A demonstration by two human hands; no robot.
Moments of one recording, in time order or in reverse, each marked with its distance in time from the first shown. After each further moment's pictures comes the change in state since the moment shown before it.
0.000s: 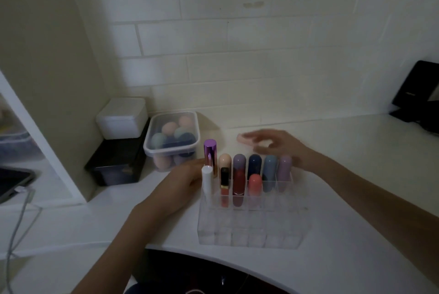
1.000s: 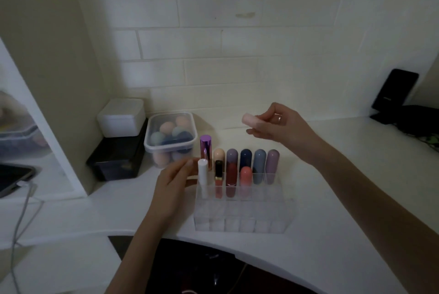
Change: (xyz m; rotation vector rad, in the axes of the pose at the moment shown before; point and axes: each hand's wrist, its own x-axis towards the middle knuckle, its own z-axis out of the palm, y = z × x) left_hand -0.035 0.006 0.020 -0.536 0.358 -0.160; right_hand -0.049 -0.084 -0.011 0.500 0.309 -0.029
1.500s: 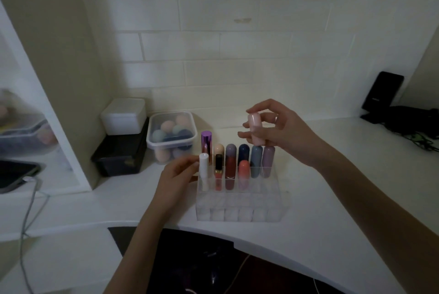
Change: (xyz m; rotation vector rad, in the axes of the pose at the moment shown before) left_hand 0.001 -0.002 -0.001 -0.036 -0.041 -0.051; right_hand -0.032 -0.028 0.012 0.011 -0.134 -0.012
